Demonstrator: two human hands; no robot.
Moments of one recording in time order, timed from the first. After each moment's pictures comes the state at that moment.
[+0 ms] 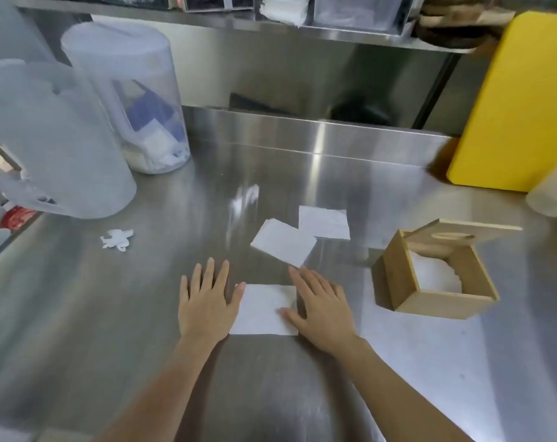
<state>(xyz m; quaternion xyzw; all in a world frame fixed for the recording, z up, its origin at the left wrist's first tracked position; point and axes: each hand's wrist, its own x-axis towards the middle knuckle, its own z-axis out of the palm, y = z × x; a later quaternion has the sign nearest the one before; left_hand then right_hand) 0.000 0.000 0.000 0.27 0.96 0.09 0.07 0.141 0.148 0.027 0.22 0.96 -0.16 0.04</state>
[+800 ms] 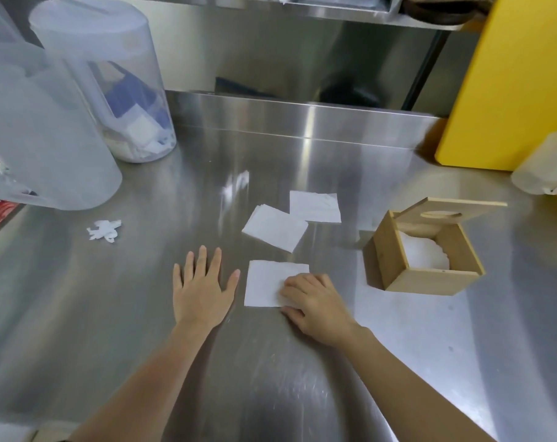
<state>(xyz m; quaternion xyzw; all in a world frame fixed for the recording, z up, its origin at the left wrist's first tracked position) -0.001 0.000 -0.003 0.29 0.95 0.07 0.04 0.156 0.150 0.009 0.09 0.99 -0.10 -0.08</state>
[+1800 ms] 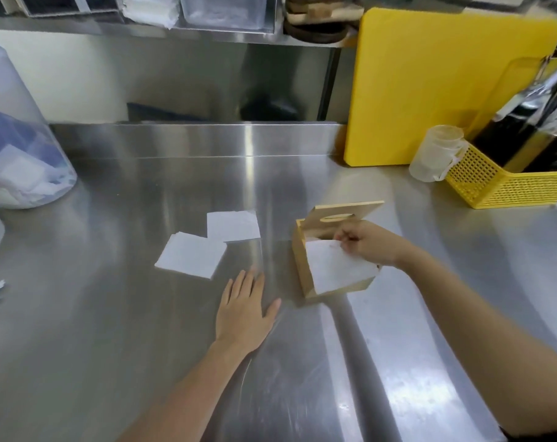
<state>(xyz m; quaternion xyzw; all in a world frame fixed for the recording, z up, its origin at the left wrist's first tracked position) 0.112 0.136 0.002 0.51 0.85 0.11 0.07 0.252 0.325 0.136 0.34 0.88 -0.33 0.03</state>
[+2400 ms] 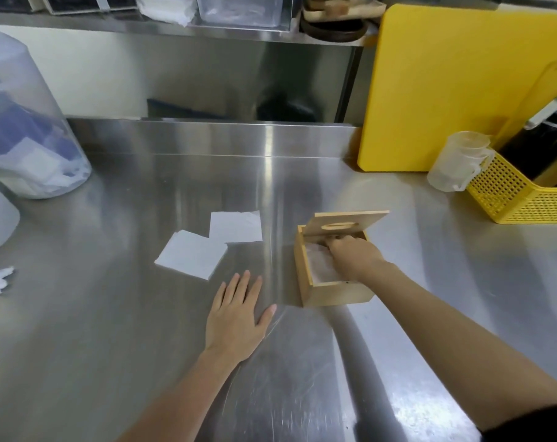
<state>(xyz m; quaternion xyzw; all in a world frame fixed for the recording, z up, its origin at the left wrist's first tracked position) 0.116 0.135 -0.001 0.47 0.88 0.04 0.04 0.223 0.342 0.082 0.33 0.93 -0.04 0.13</state>
